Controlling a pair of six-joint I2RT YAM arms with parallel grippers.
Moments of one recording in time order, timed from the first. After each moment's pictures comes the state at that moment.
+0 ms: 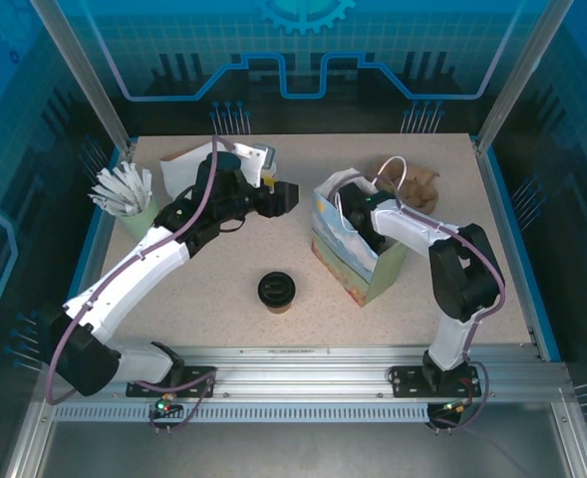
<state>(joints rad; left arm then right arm) -0.51 1.32 1.25 -0.33 0.21 -0.34 0.49 1.82 1.27 -0.92 -0.03 -0.17</state>
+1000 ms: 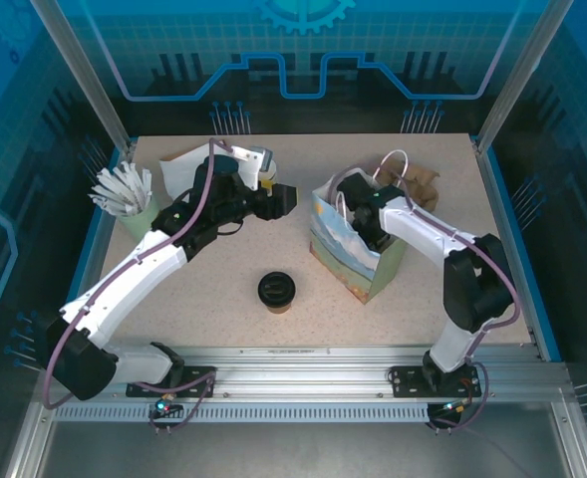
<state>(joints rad) -0.51 1.30 1.22 -0.33 0.20 -0.35 0.49 1.72 1.32 -0.95 -0.02 -0.15</state>
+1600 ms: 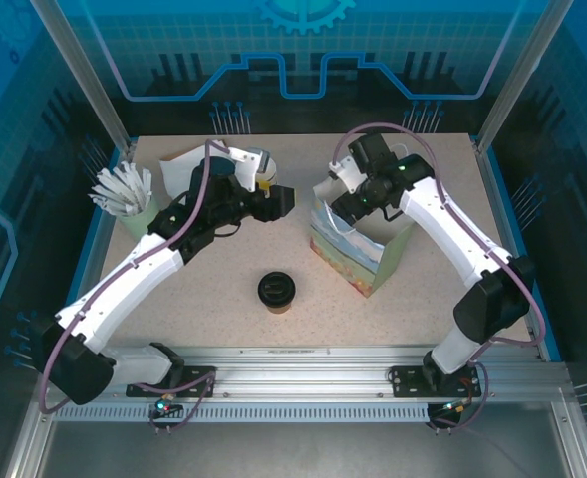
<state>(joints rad) -0.51 1.27 1.21 -0.34 0.20 -0.35 0.47 1.64 1.65 -1.09 0.00 -0.22</state>
